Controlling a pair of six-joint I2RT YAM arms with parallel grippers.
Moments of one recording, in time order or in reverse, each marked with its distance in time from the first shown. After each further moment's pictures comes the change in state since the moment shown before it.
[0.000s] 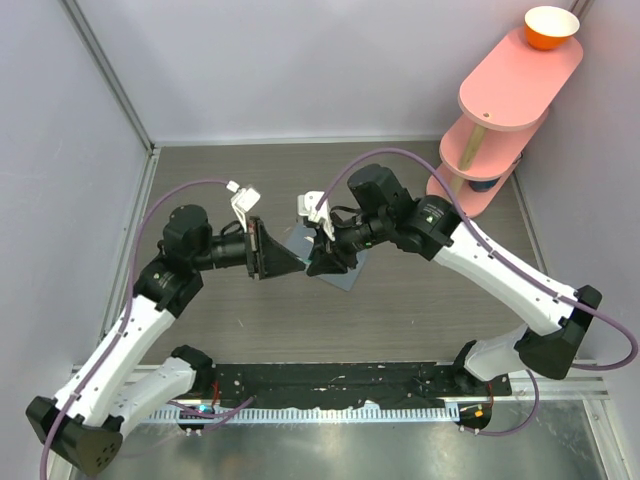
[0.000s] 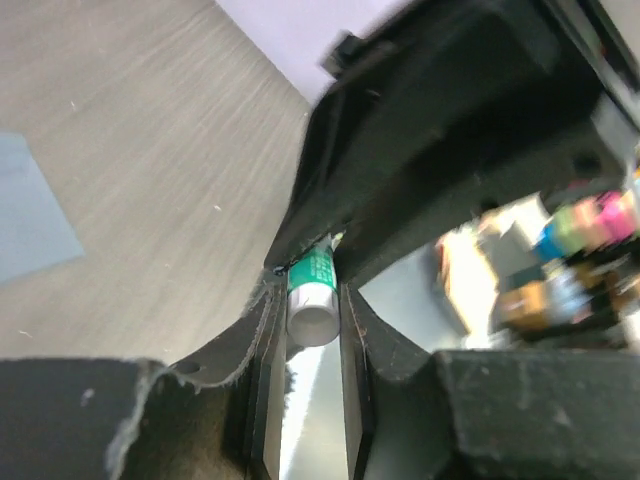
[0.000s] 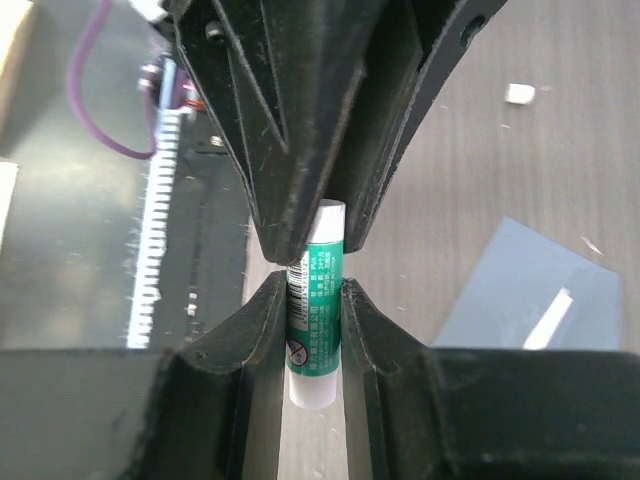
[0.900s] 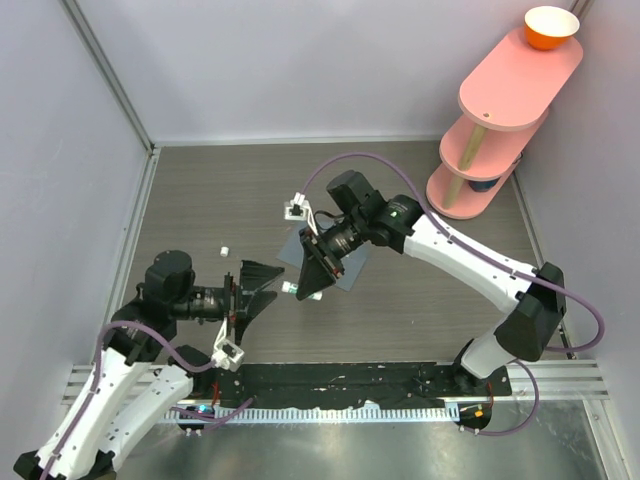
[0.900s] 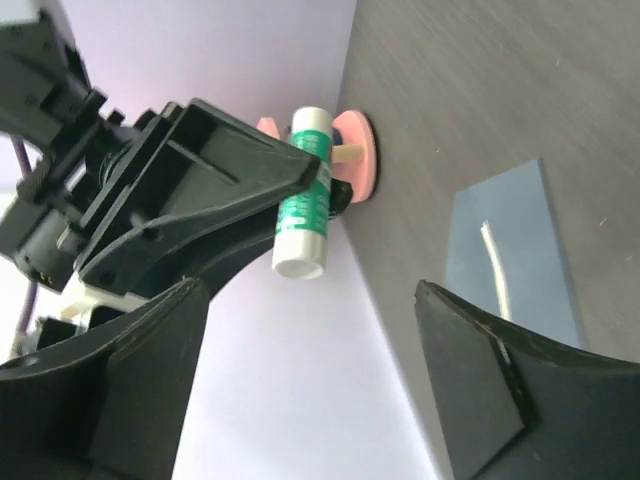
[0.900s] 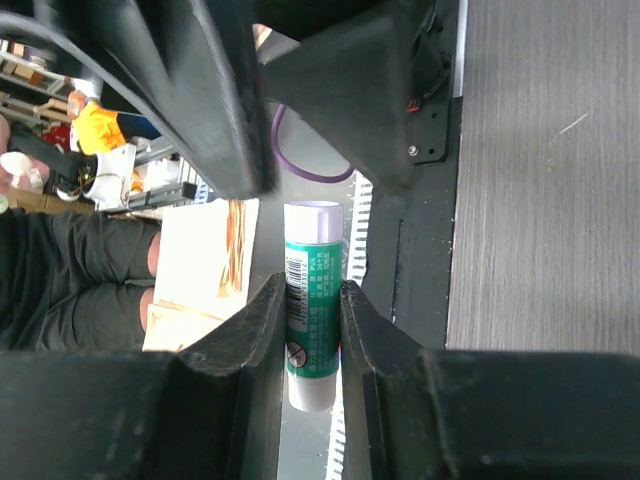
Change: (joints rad) left arm -0.028 -0.346 -0.156 -0.441 0.126 2.642; right arm -0.022 0.149 -0.086 0.123 -0.434 0.444
